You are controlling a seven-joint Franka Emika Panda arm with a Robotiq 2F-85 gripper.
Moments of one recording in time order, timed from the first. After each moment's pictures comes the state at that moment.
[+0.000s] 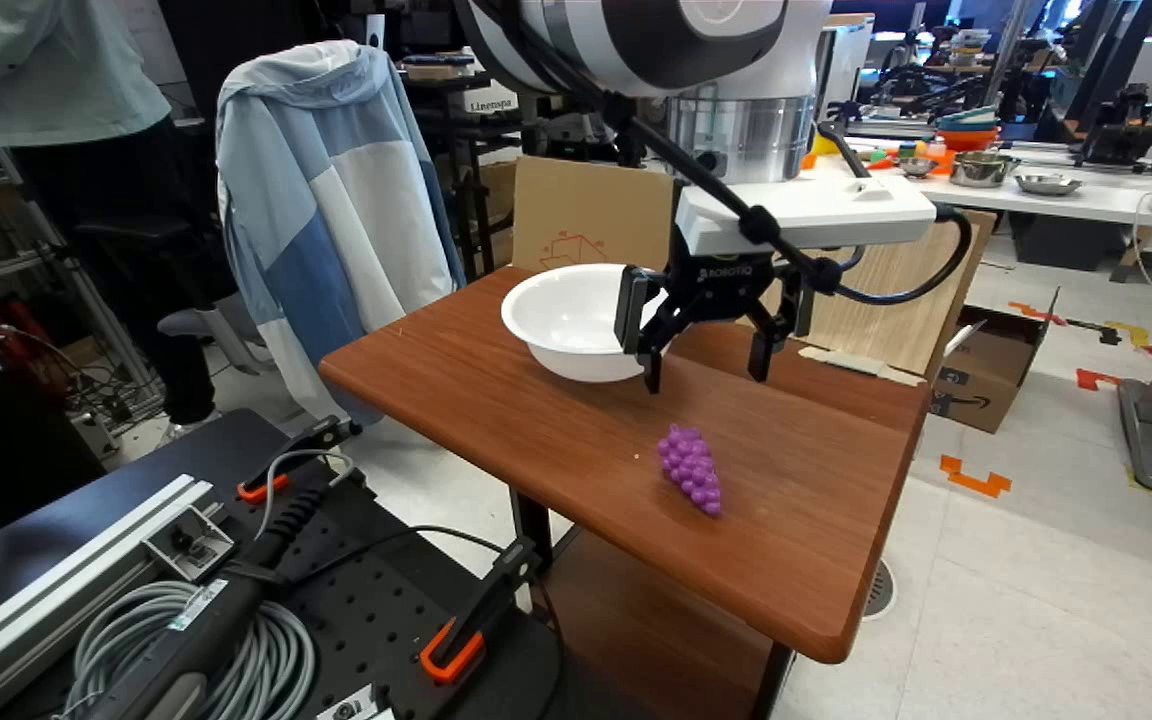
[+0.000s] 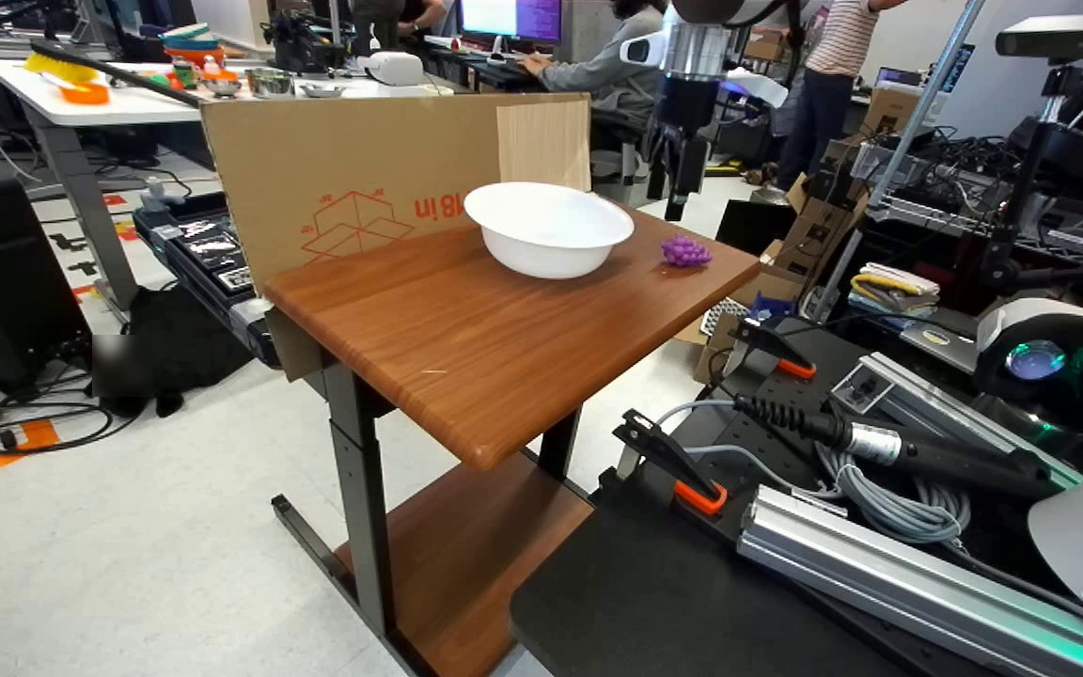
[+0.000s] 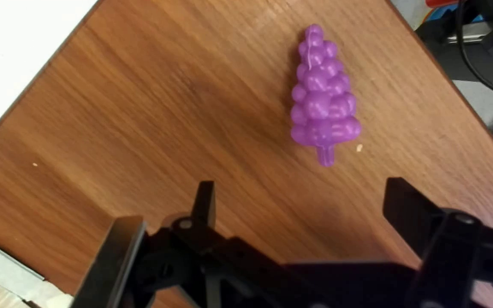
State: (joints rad) arm -0.23 0.38 -0.07 -2.12 -0.04 2.47 -1.12
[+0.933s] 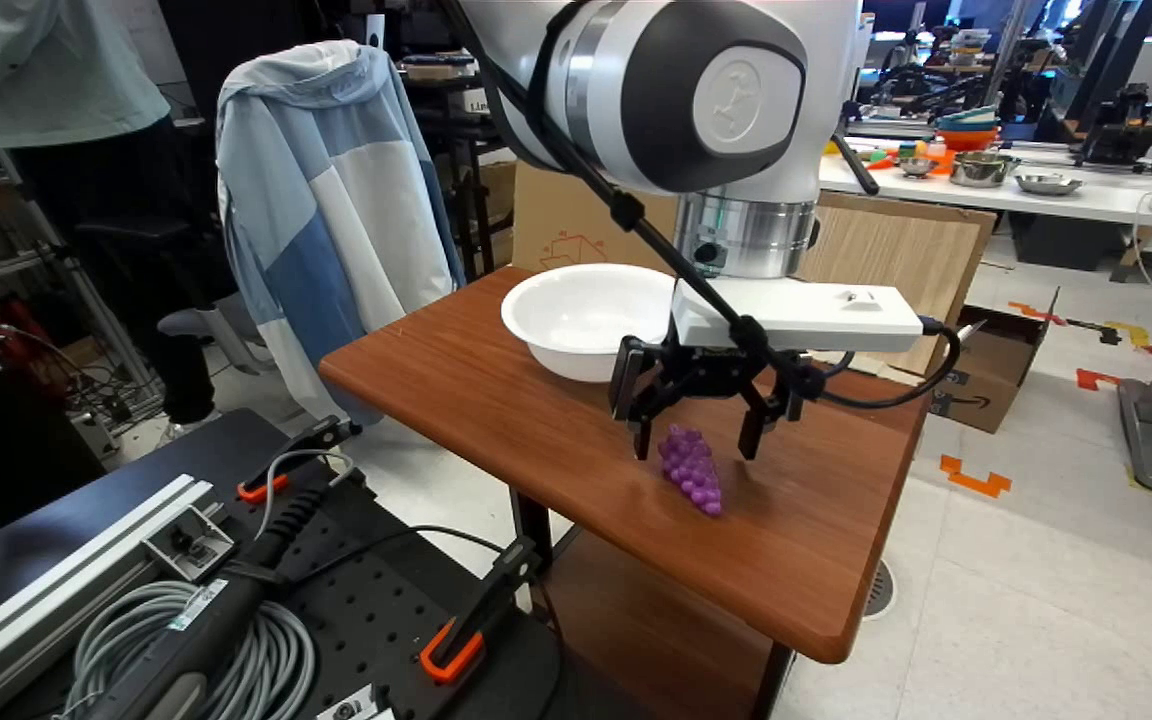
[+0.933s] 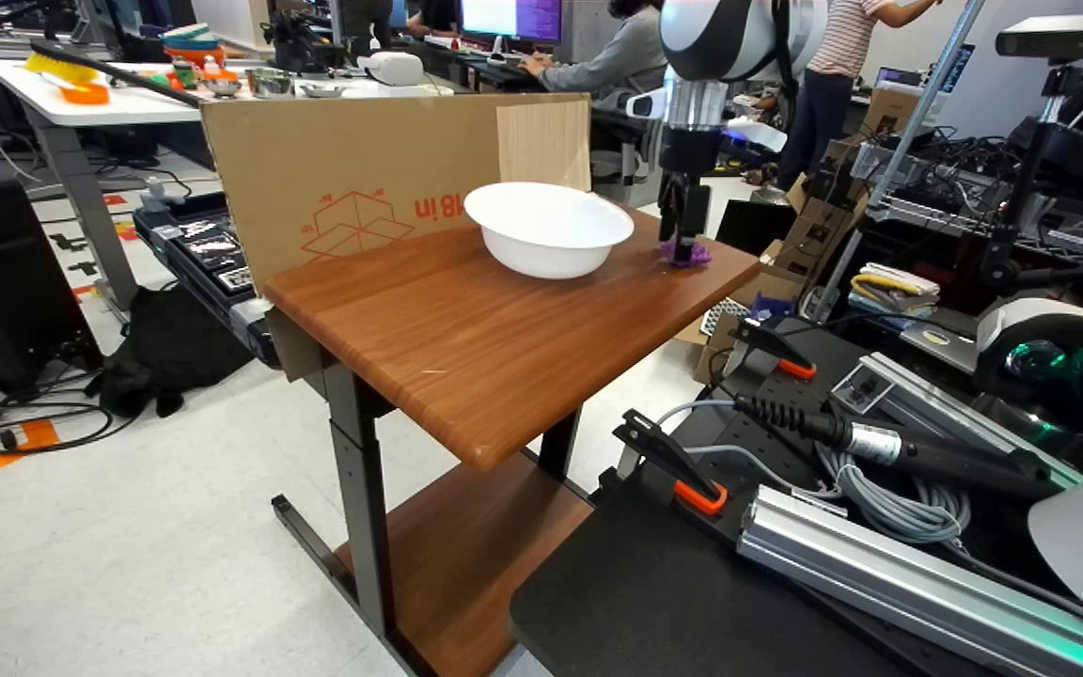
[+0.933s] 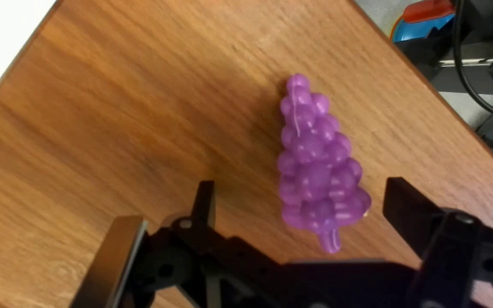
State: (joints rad) arm -0.27 0.49 -0.06 -2.11 -0.03 2.46 -1.08
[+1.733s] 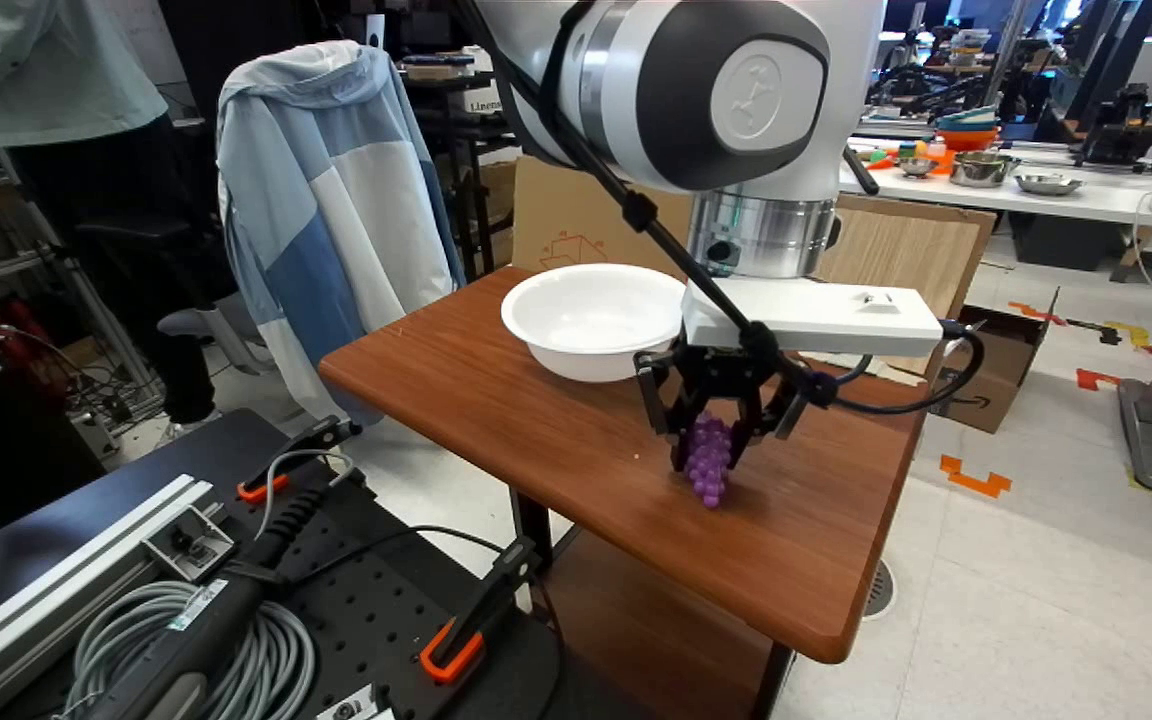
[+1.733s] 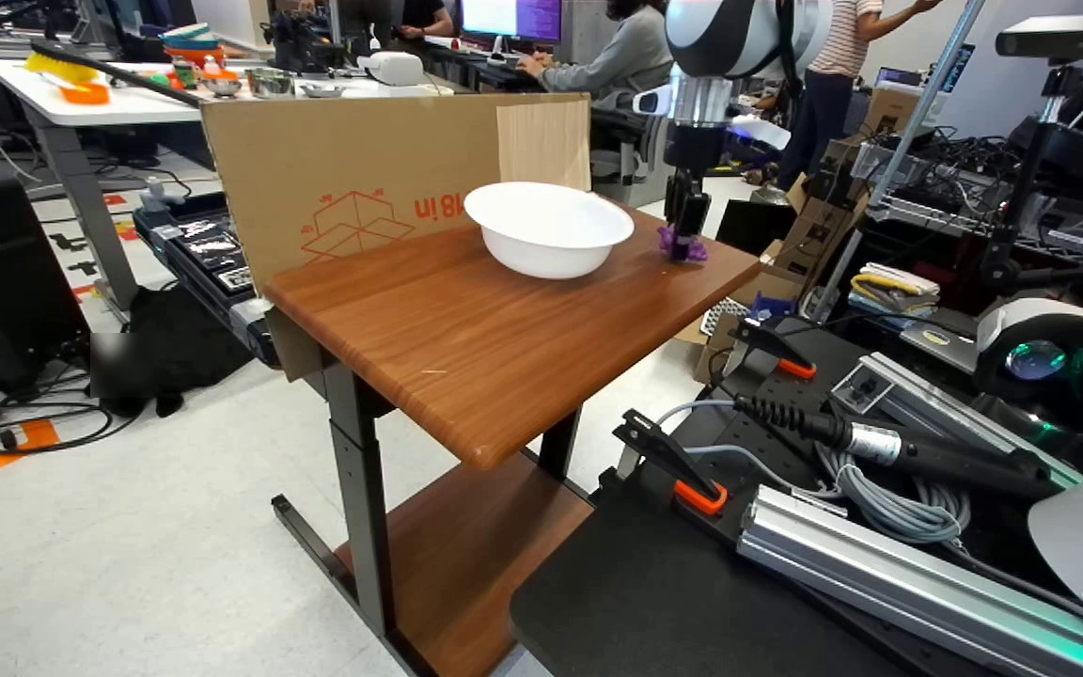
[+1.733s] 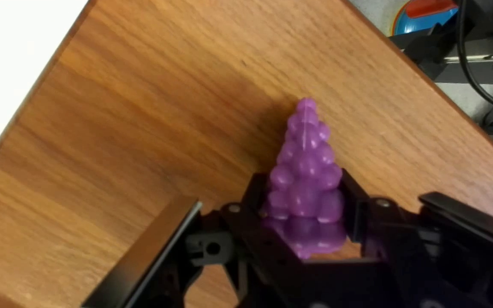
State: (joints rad) arm -0.29 0.48 -0.05 -2.10 -0.03 2.46 -1.05
